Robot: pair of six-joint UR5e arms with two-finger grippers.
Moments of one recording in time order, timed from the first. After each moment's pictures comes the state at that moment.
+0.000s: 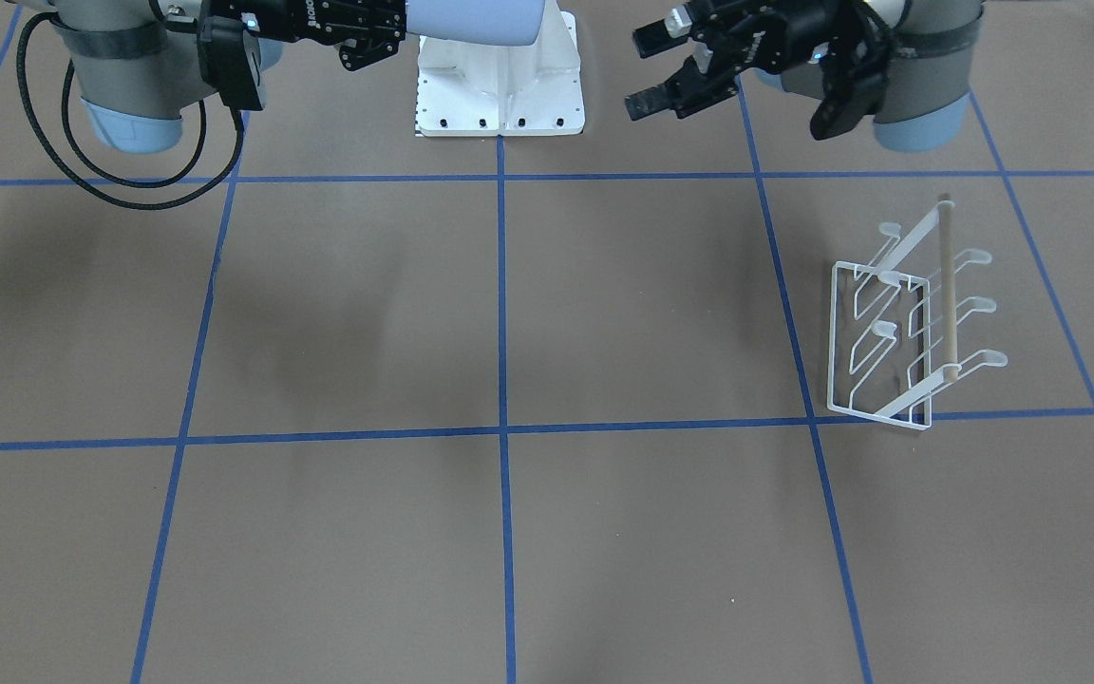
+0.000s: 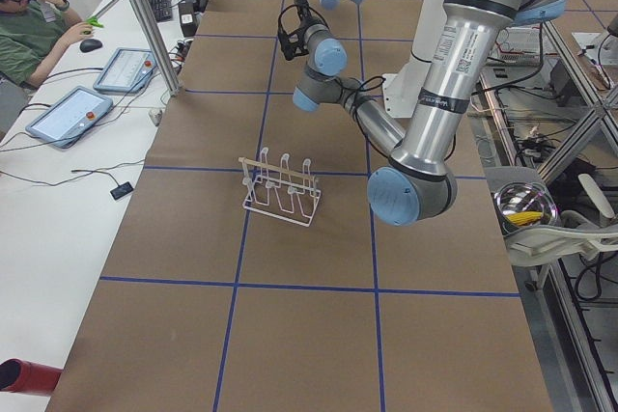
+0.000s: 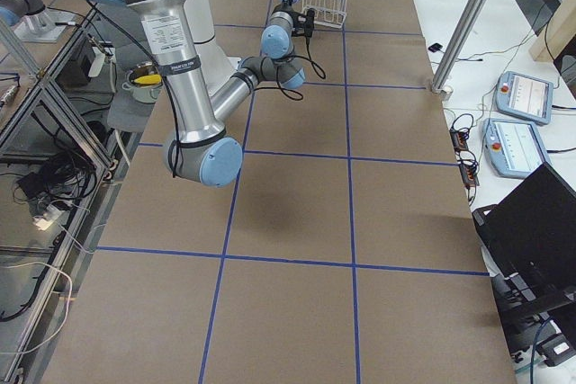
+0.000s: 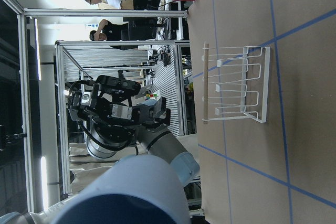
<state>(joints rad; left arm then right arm) -0.70 -1.94 -1.86 -3.12 -1.82 -2.23 0.60 -1.20 1.87 0.03 1.97 1.99</state>
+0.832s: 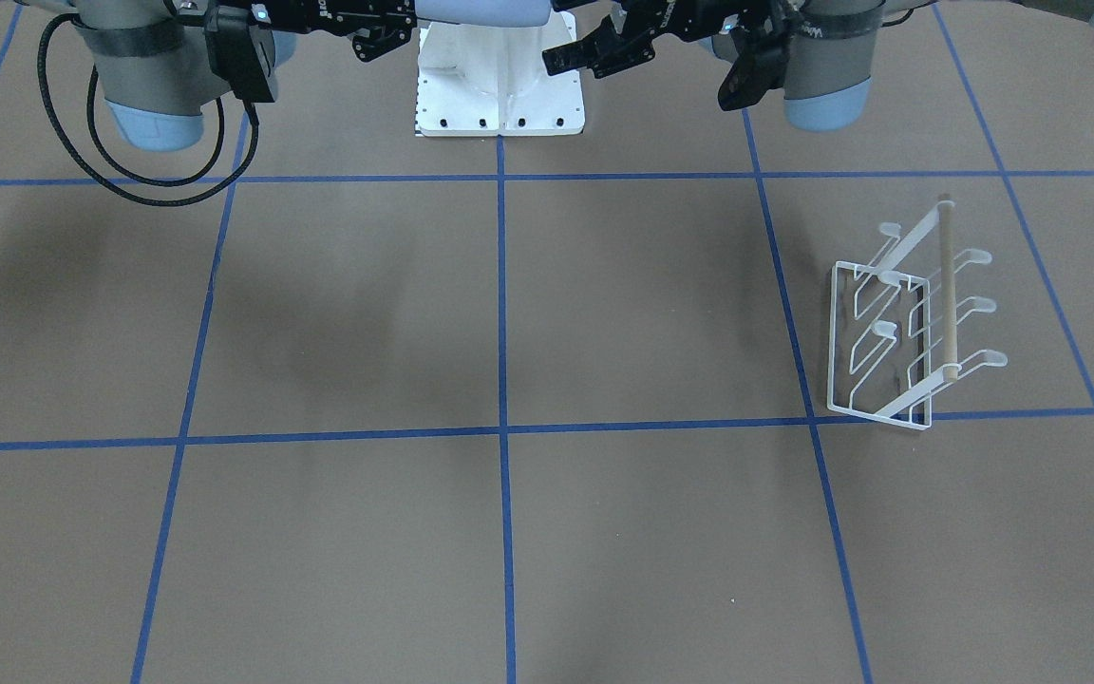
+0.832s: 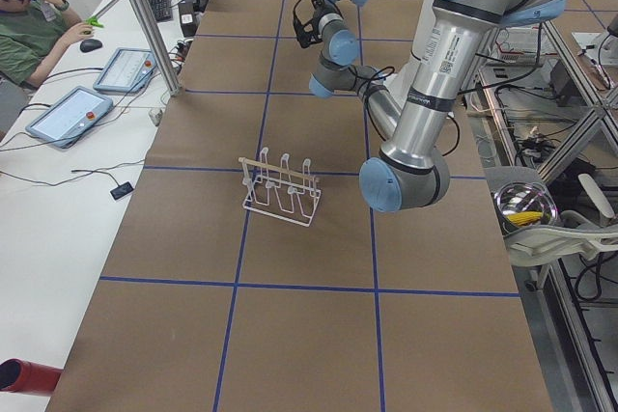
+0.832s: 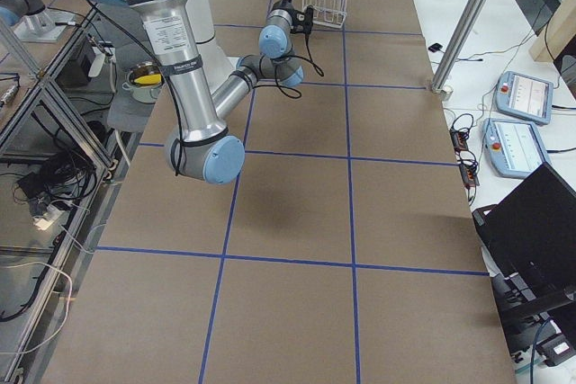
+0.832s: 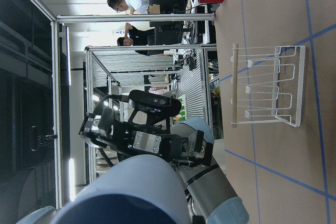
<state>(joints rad) -0.58 -2.00 -1.88 -3.09 -1.73 -2.24 0.58 -1.19 1.86 0.06 1.91 1.99</state>
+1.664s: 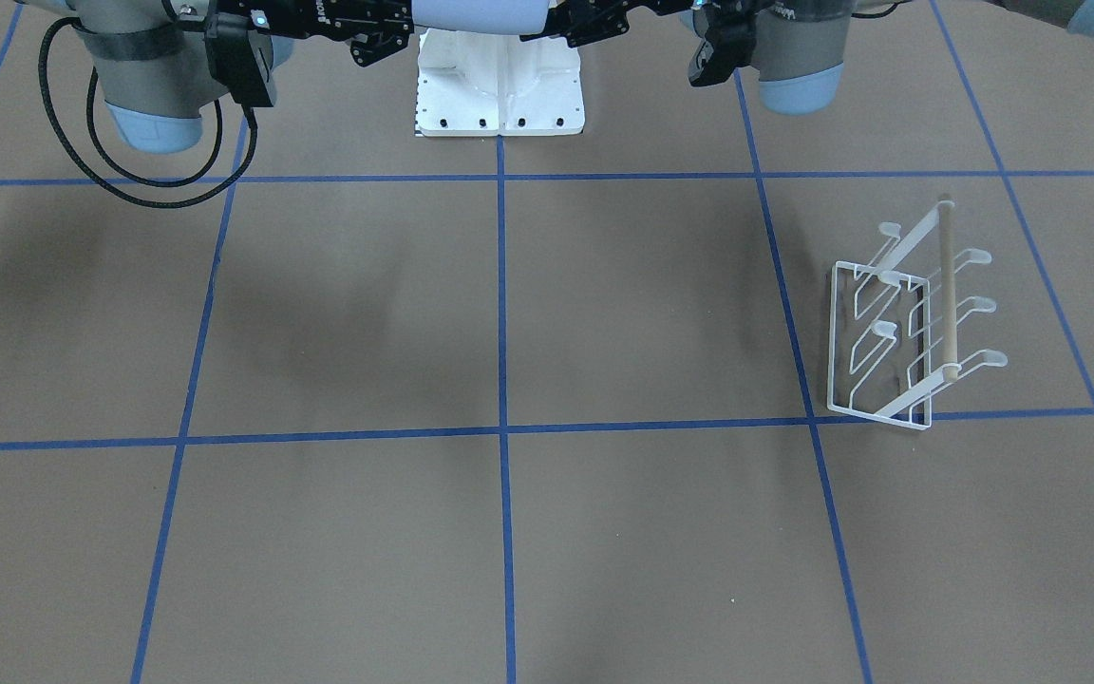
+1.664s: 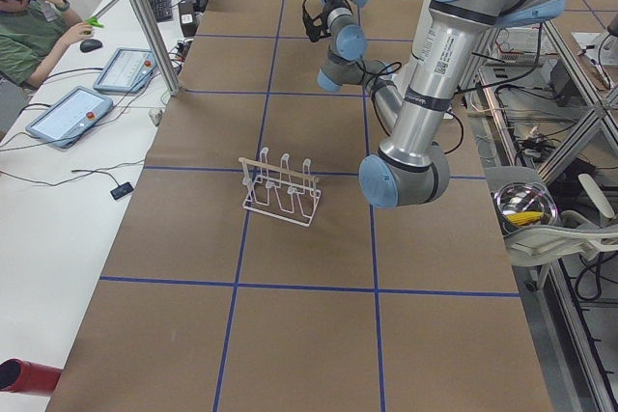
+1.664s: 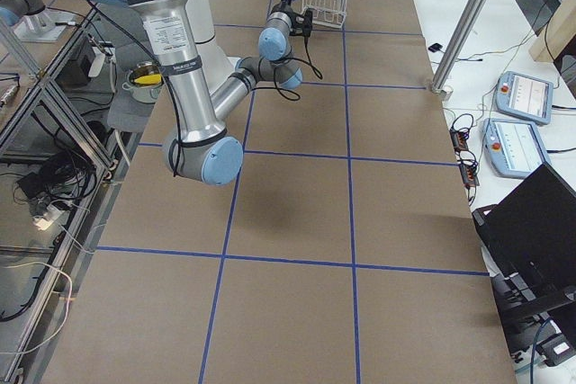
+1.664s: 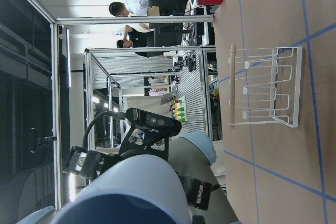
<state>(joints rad) -0.53 -2.01 -1.92 -3.07 -1.73 -2.24 0.58 -1.20 1.86 0.06 1.91 1.99</state>
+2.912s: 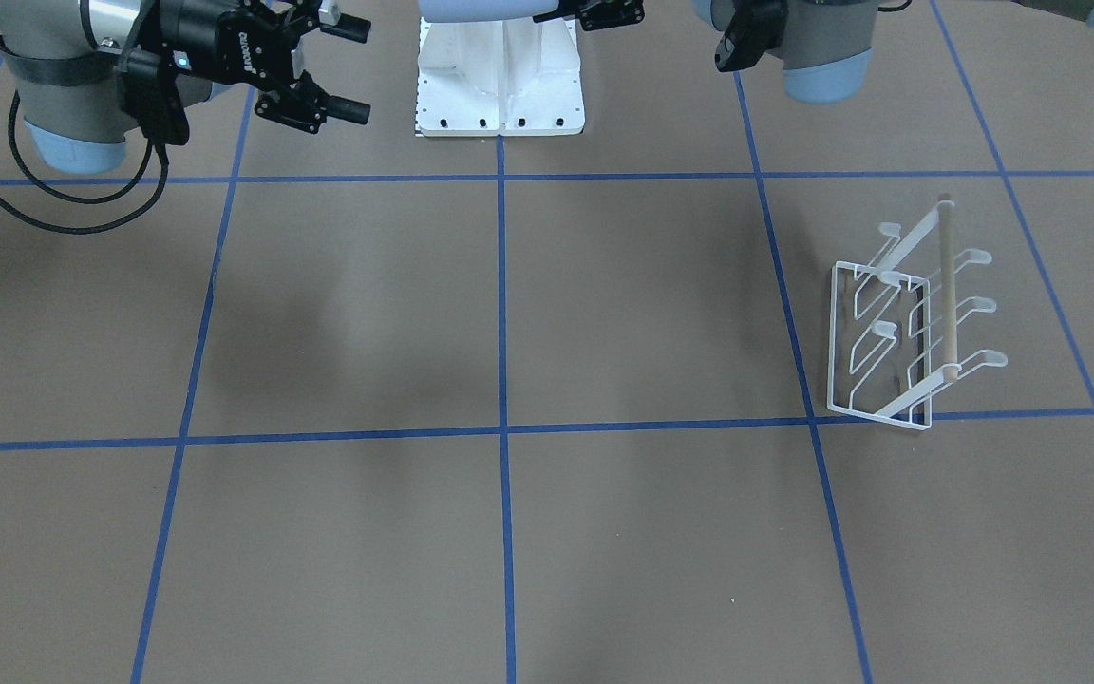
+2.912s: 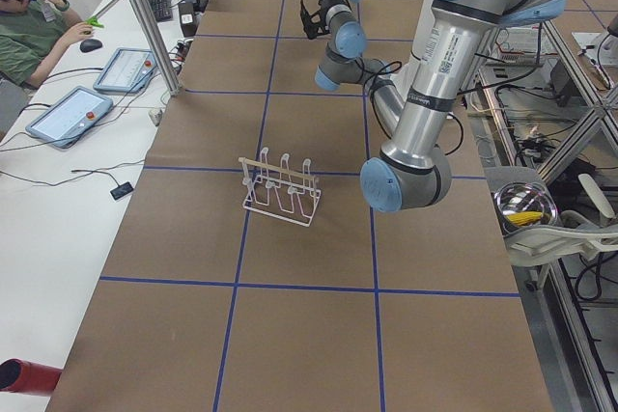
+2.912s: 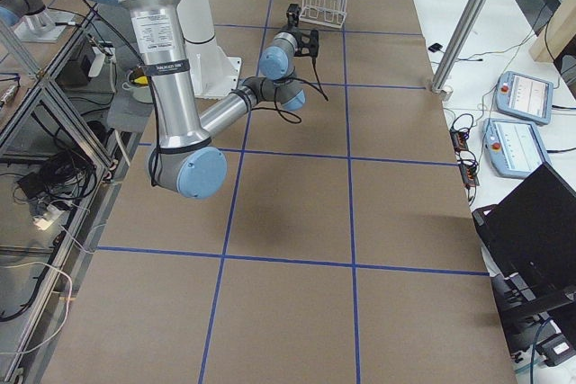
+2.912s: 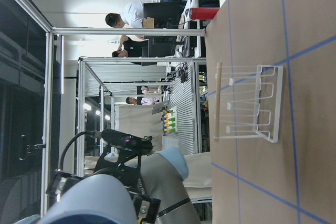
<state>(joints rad) -0.61 -1.98 -1.94 -3.06 -1.75 -2.22 0.68 -1.35 1.83 0.10 1.92 1.84</state>
